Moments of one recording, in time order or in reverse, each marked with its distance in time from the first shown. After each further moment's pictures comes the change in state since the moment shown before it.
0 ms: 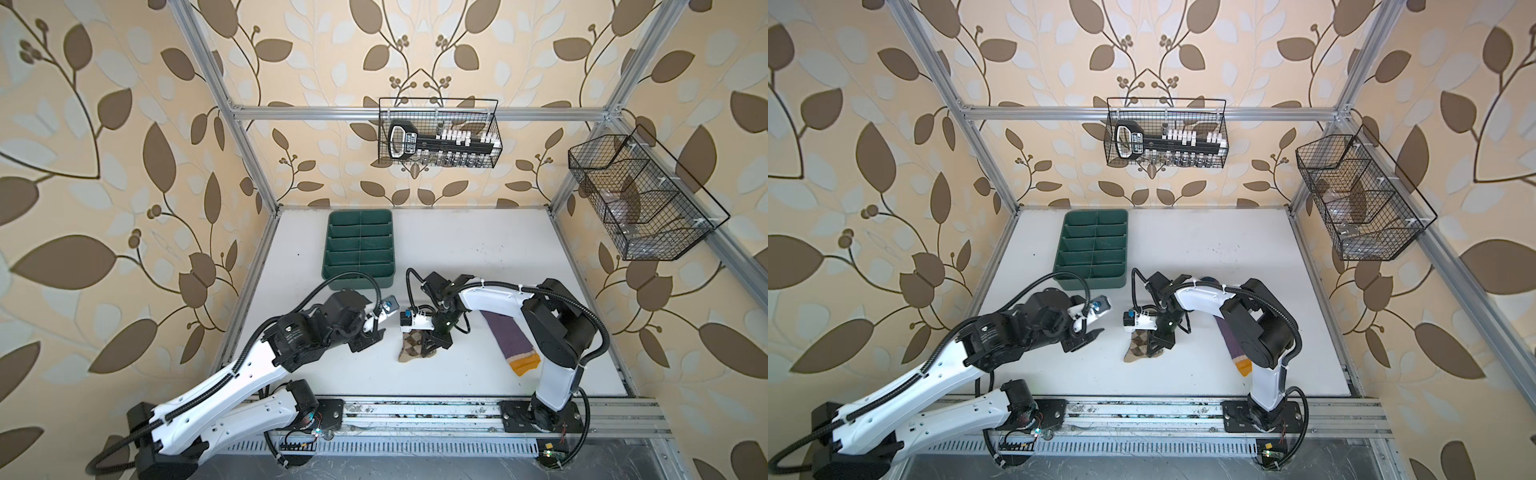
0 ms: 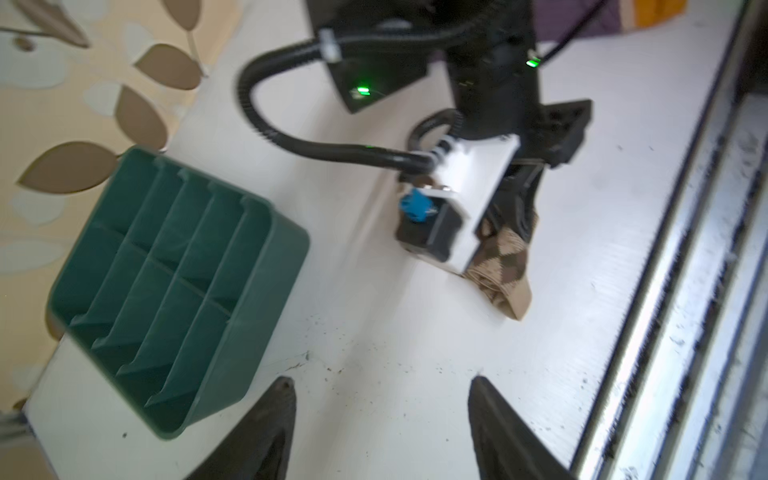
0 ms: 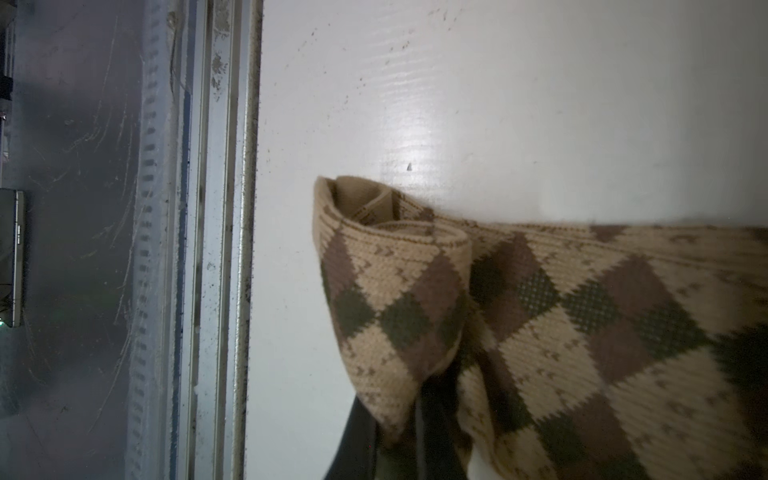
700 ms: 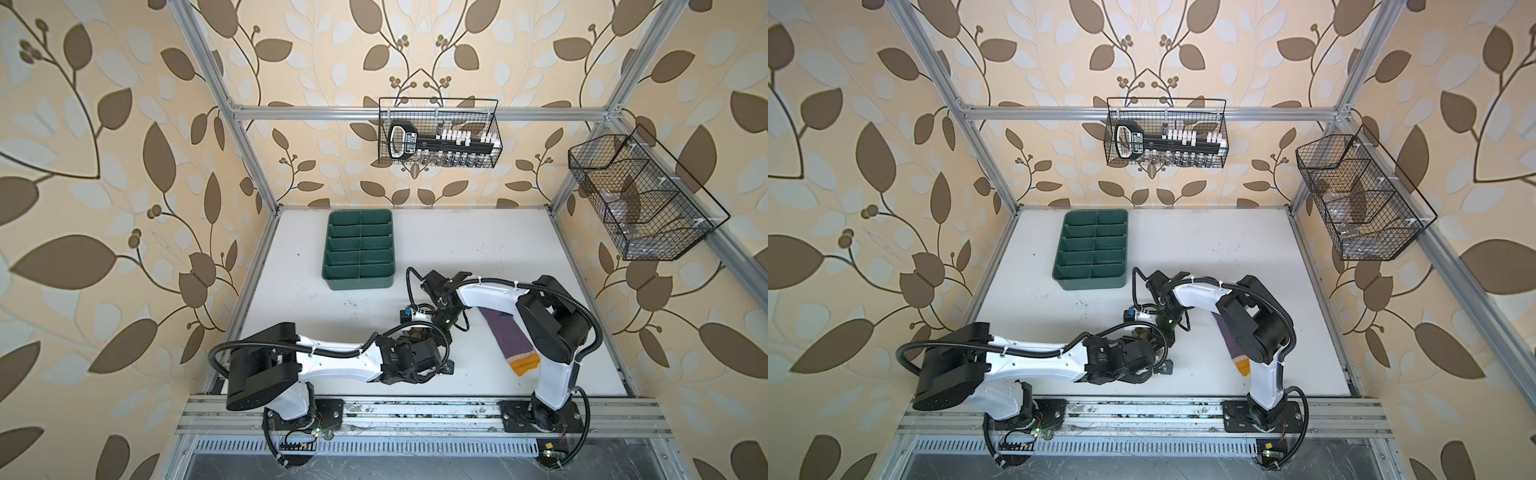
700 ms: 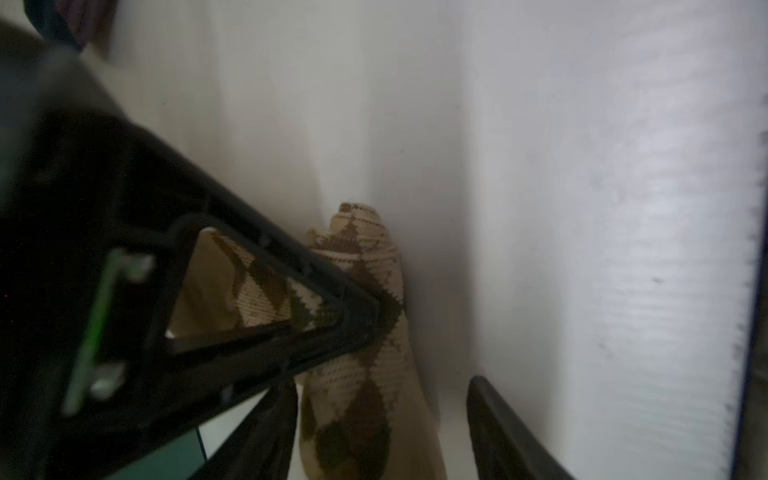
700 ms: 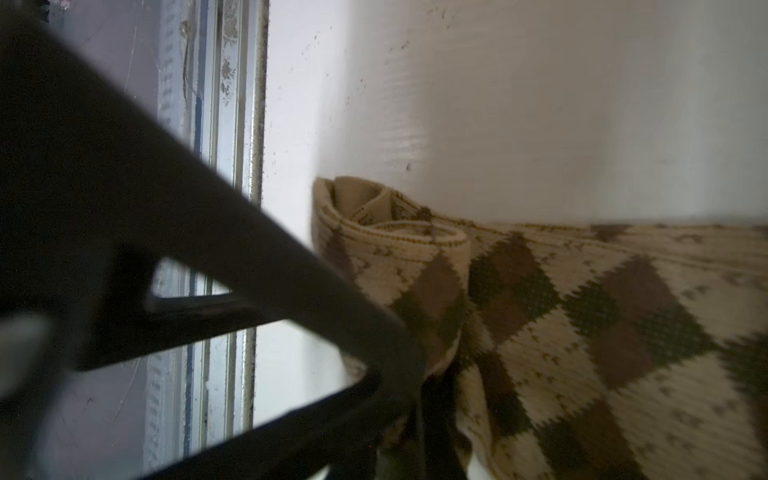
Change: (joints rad) left arm -0.312 0.657 -0.123 0.454 -0.217 0.145; right arm -0.012 0.032 0.031 -0.037 -0.024 -0.017
